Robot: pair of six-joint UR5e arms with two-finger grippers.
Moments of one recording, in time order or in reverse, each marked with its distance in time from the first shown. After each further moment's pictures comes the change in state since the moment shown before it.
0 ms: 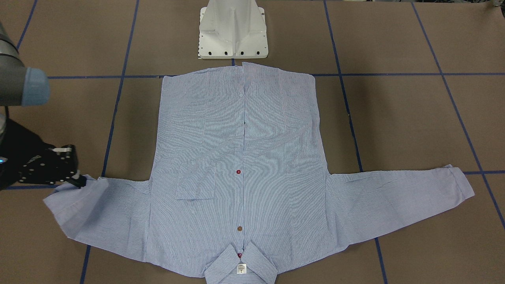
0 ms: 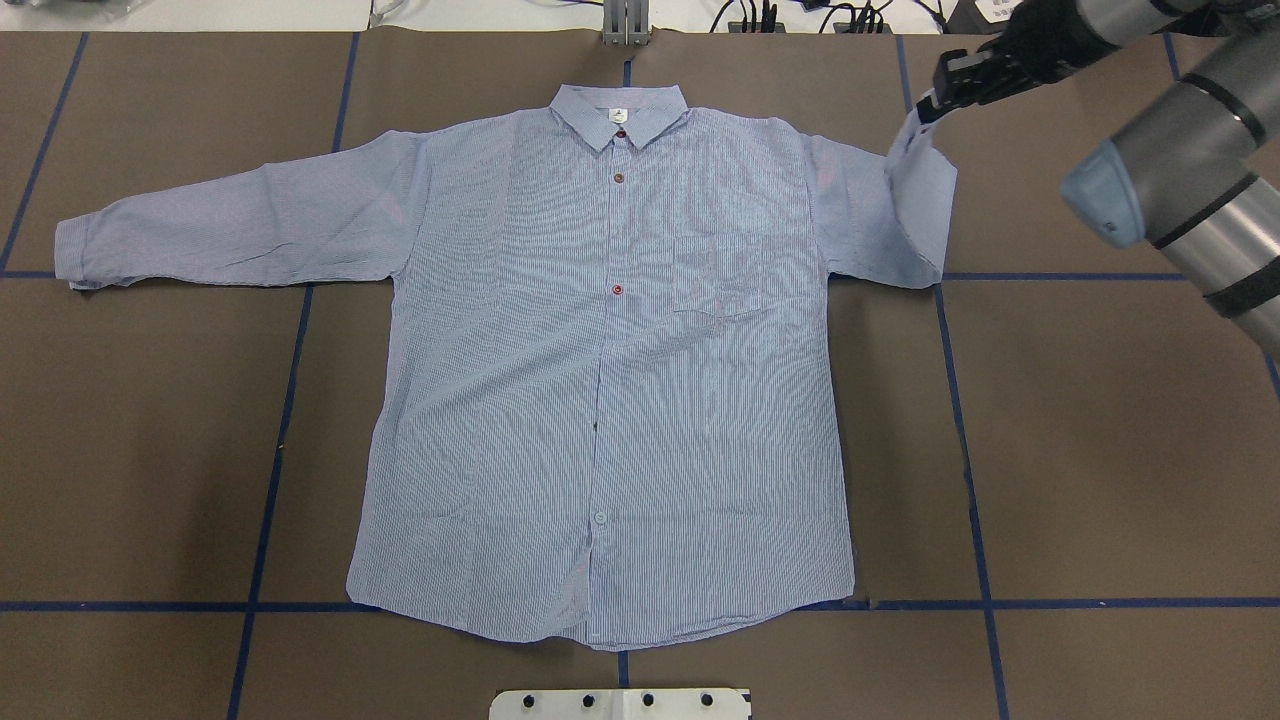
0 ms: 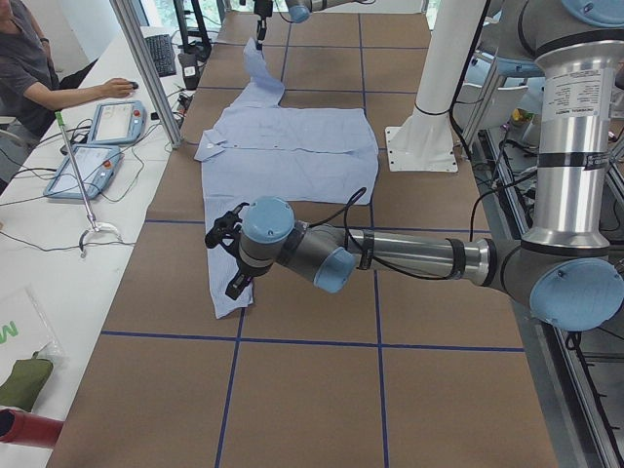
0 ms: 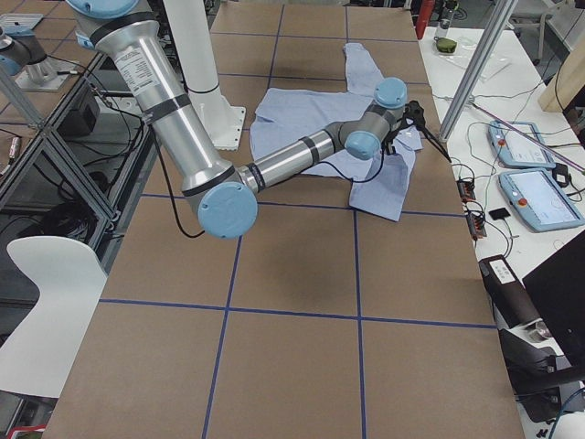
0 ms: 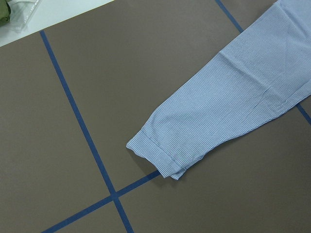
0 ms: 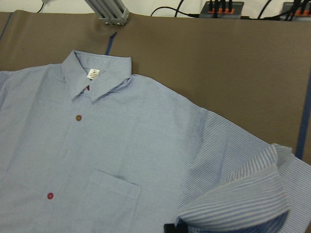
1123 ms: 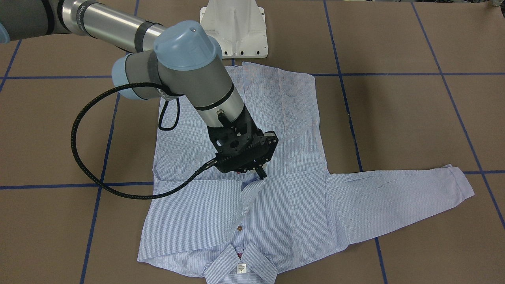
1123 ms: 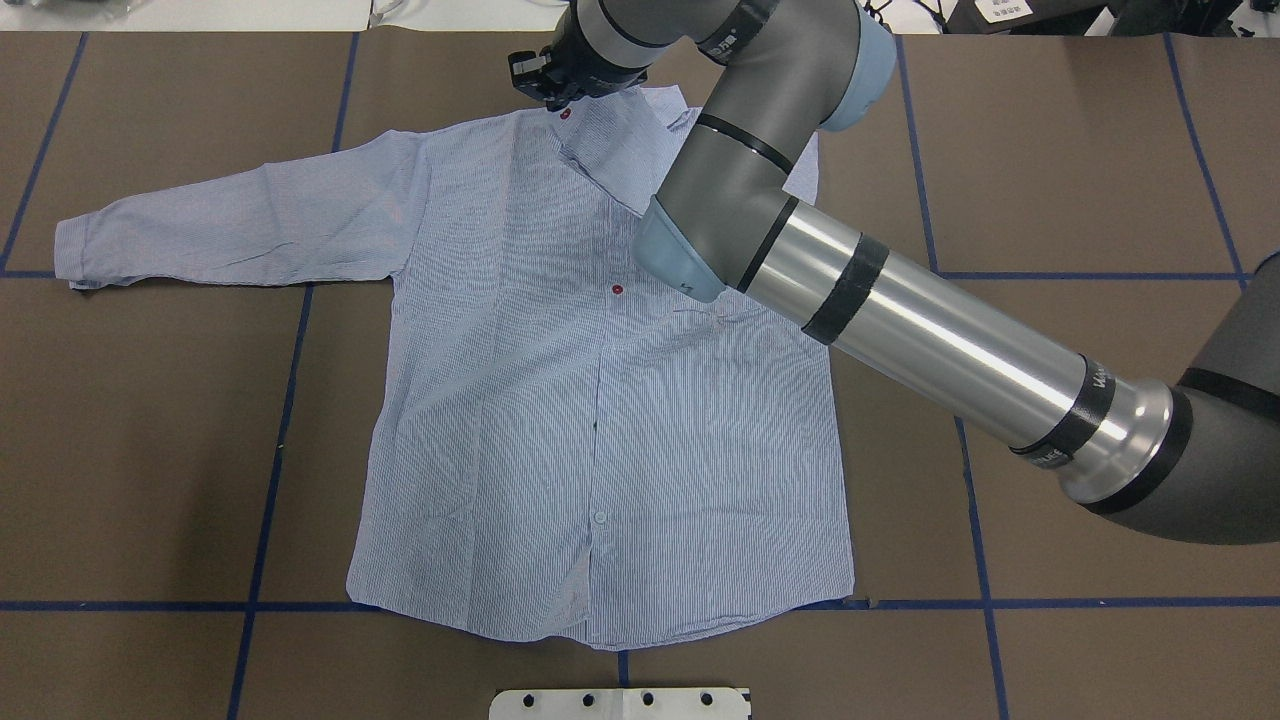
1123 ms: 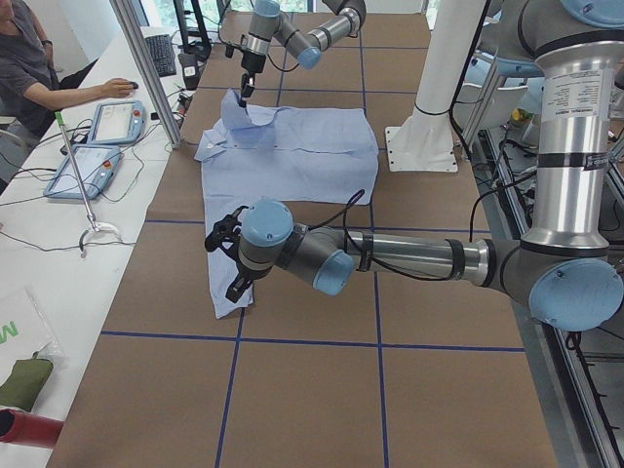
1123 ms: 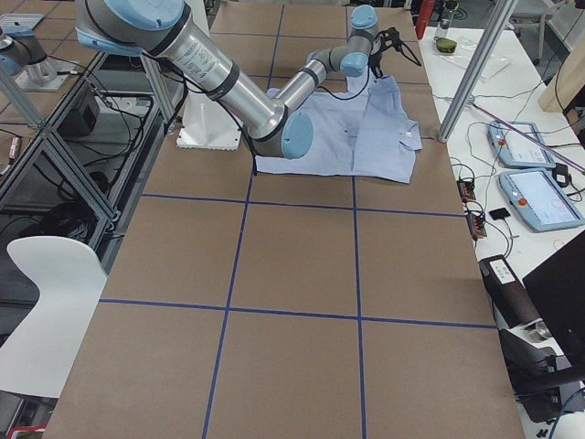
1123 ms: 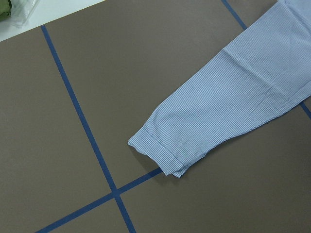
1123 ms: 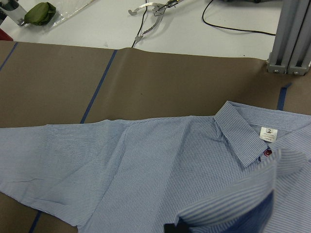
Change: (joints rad) left arm 0.002 -0.002 0.011 0.000 0.003 -0.002; right arm -0.324 0.509 -0.303 -0.025 -0.437 0.172
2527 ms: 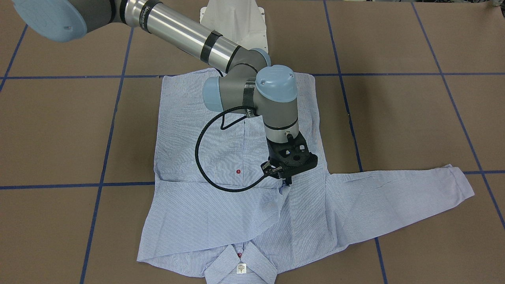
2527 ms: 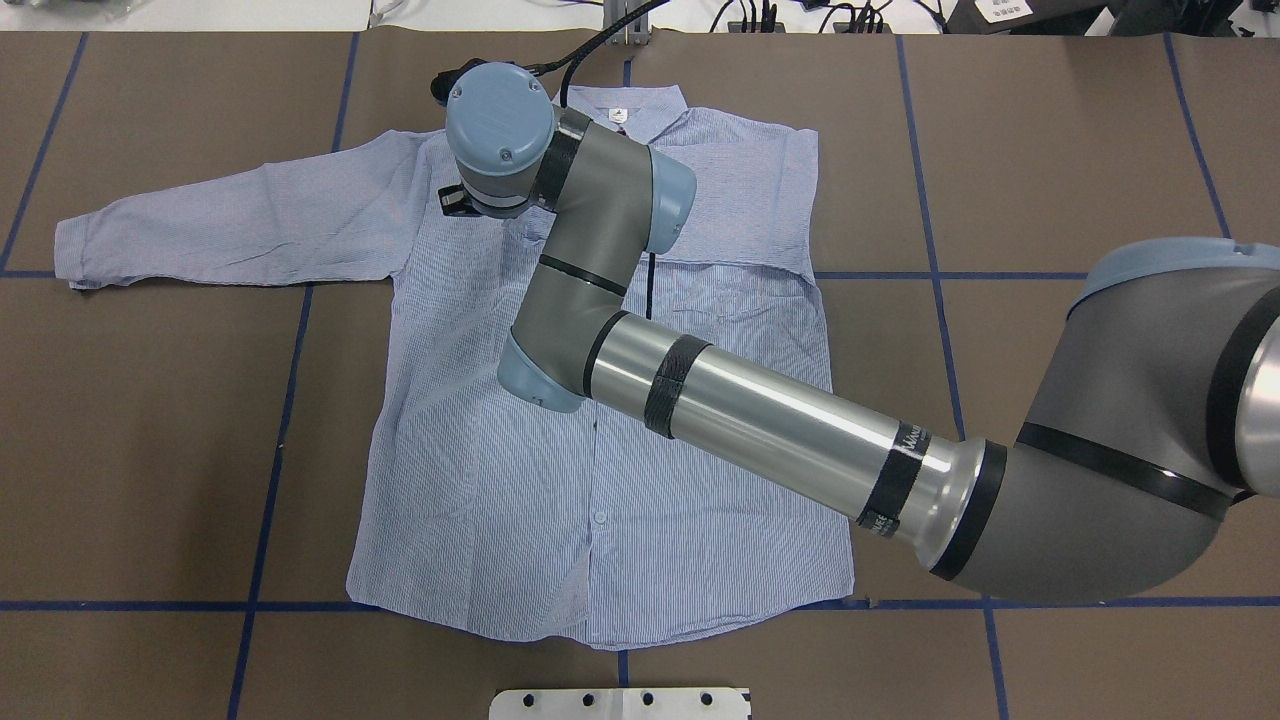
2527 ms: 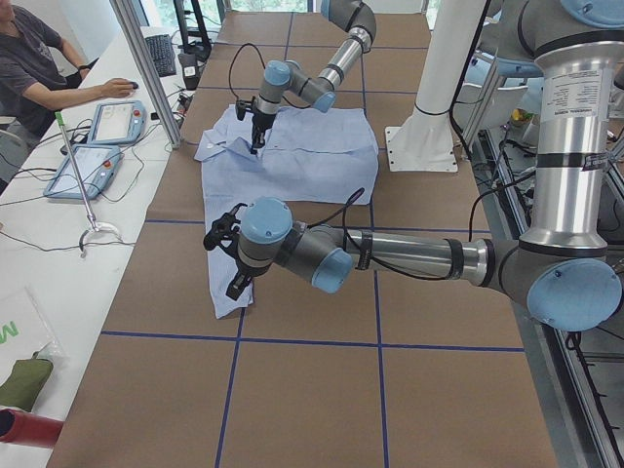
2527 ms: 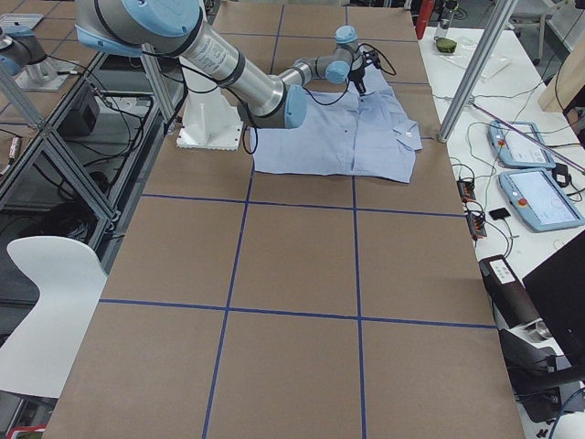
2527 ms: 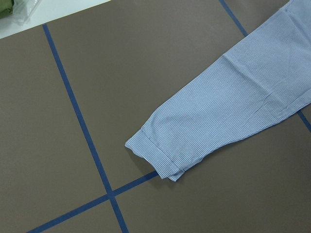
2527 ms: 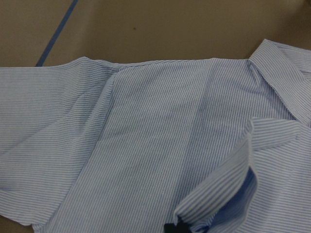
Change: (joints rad) left arm 0.004 -0.006 -0.004 -0.001 -0.004 -0.050; right arm -0.182 0.184 -0.395 0.041 -0.236 -0.003
